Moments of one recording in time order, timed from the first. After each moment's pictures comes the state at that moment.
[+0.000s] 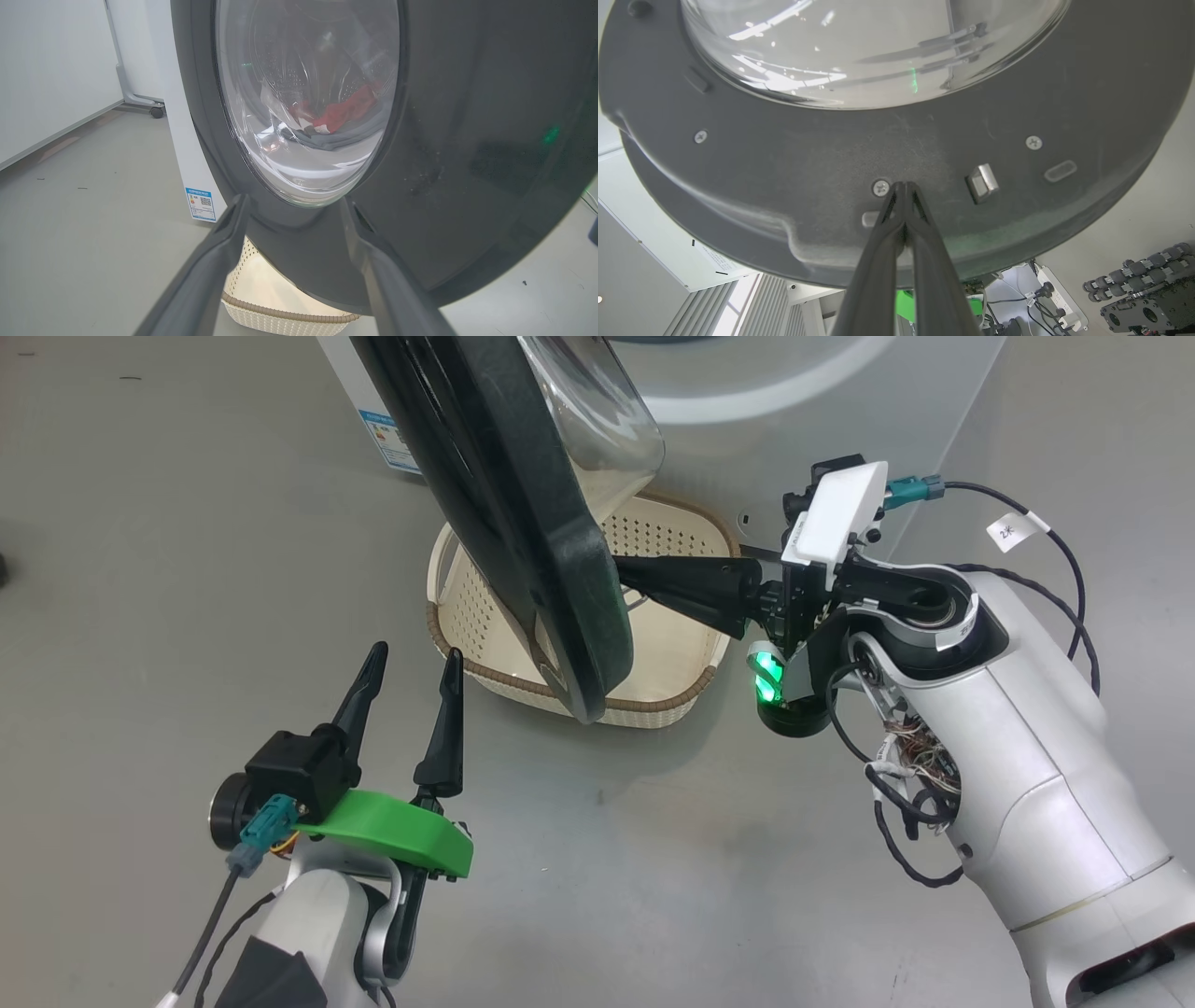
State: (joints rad) left arm -0.31 0.03 -0.36 0.28 -0.46 0.01 -0.25; right arm -0.80 -0.07 0.49 0.48 1.93 -0.13 0.79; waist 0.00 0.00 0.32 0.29
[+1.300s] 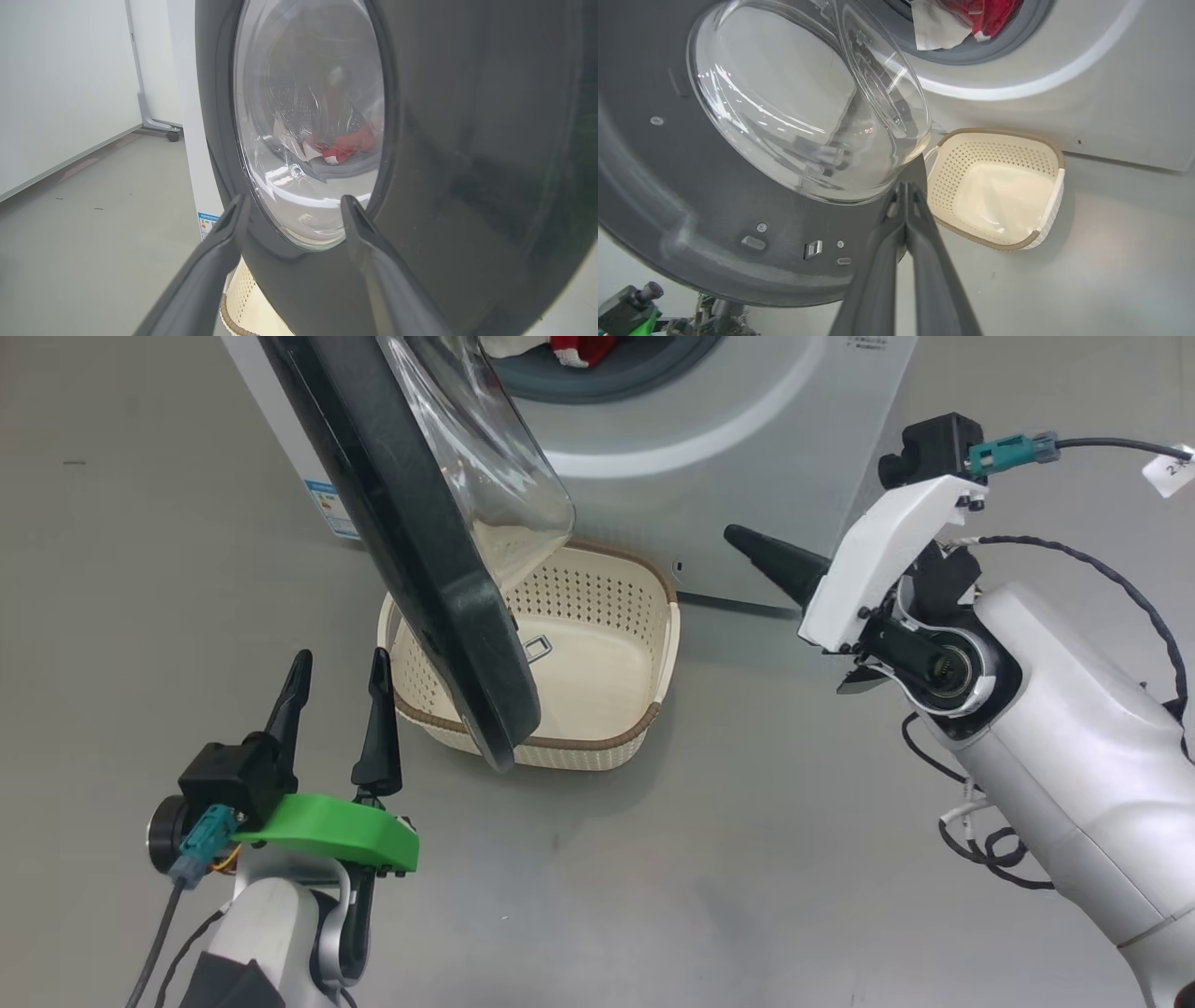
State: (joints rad) left arm -0.29 0.03 -0.25 0.28 -0.43 0.03 -0.25; right arm -0.81 -0.28 0.76 0.40 1.46 0.05 0.39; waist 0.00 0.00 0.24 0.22
